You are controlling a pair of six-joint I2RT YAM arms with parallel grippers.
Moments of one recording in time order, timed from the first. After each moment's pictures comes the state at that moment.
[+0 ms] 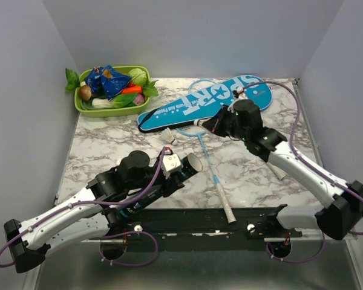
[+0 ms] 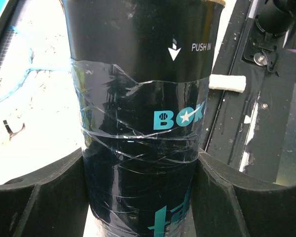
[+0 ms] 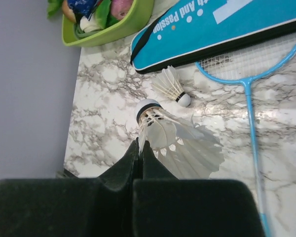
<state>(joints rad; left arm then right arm) -0.96 0.73 0.70 -0.37 0.22 0.07 0.64 1.32 1.10 -0.20 0.01 0.82</state>
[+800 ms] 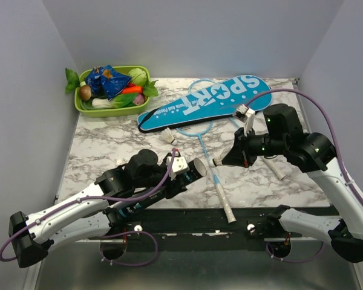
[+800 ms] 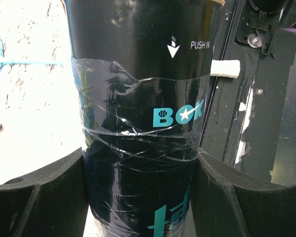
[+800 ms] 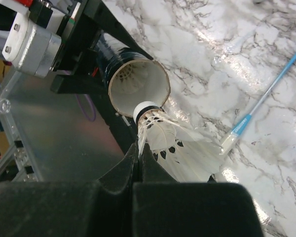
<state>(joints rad) -0.97 0.83 0.70 -0.36 0.28 0.10 0.64 1.05 1.41 -1.02 -0.50 0.19</state>
